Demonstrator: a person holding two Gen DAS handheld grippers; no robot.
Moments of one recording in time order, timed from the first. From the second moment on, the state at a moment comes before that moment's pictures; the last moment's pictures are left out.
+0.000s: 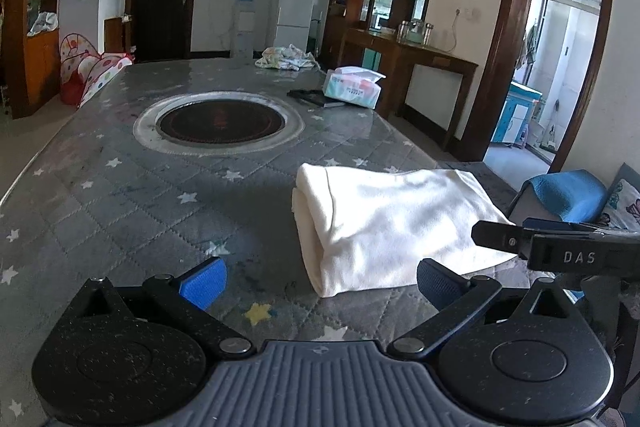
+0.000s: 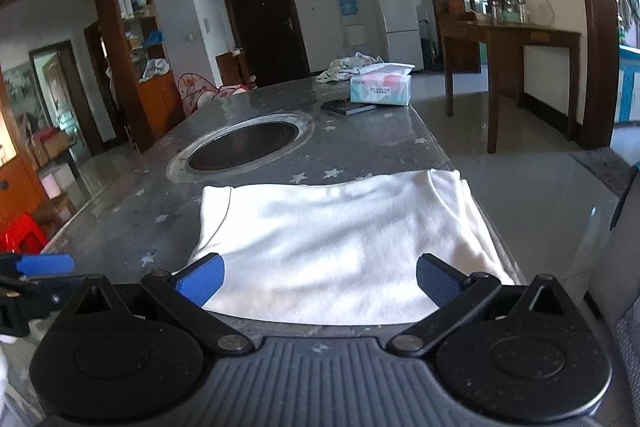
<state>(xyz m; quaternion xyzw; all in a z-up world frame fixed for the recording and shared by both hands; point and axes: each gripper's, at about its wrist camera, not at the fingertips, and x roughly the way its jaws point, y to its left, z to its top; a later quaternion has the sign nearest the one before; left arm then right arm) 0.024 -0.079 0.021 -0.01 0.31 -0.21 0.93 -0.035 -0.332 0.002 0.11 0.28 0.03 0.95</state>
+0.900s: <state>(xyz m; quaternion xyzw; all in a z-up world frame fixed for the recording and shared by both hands) 0.000 -0.086 0.019 0.03 0.32 -0.20 0.93 -0.058 -0.316 -0.006 0.14 0.28 0.03 0.95</state>
